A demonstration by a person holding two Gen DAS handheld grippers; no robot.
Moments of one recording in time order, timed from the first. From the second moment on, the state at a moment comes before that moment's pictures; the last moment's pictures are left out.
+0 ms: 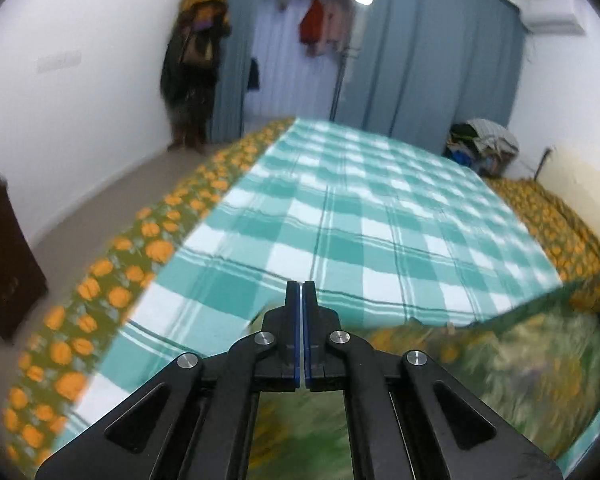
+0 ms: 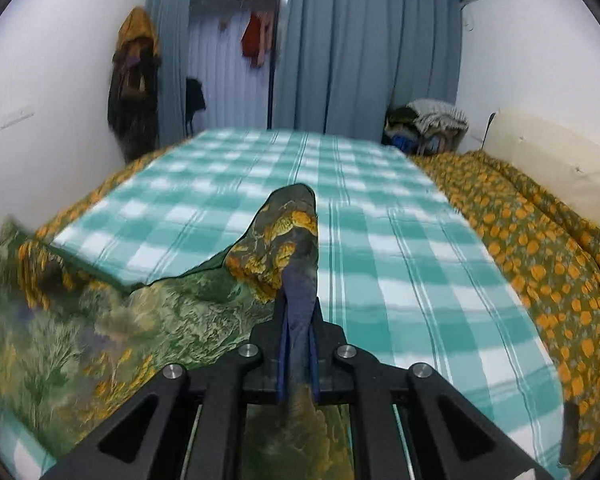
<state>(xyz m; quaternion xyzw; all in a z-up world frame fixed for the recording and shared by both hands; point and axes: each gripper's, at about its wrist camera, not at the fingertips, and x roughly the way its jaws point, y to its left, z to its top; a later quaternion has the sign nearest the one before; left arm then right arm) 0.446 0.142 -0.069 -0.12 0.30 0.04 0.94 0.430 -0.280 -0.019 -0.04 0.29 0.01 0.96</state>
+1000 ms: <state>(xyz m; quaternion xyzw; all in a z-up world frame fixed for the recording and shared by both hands) 0.461 0.113 -0.082 -0.07 0.39 -0.03 0.92 0.439 -0.296 -0.069 0.04 0.36 0.06 0.93</state>
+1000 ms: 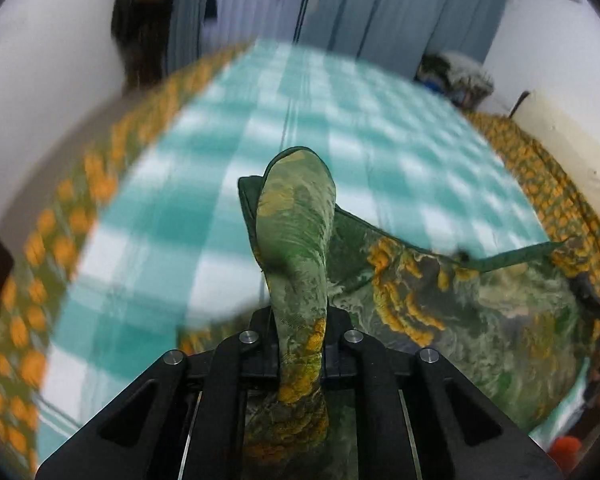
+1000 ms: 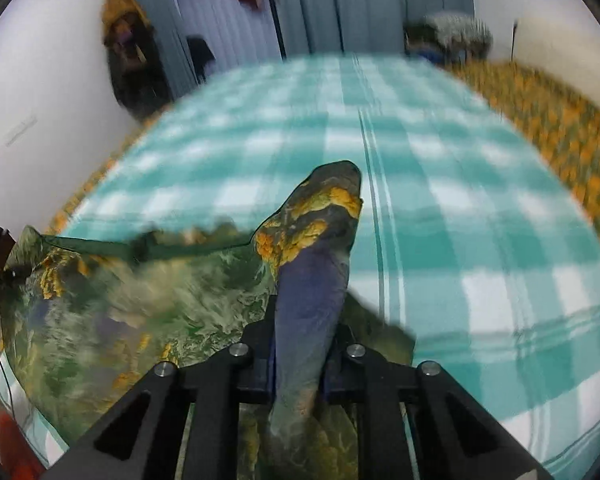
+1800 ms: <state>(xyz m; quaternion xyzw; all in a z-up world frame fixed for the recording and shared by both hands) 0.469 0.111 -0.248 -0.06 0.41 0.01 0.91 0.452 -0.321 -0.215 0.13 0.40 0.04 0.90</state>
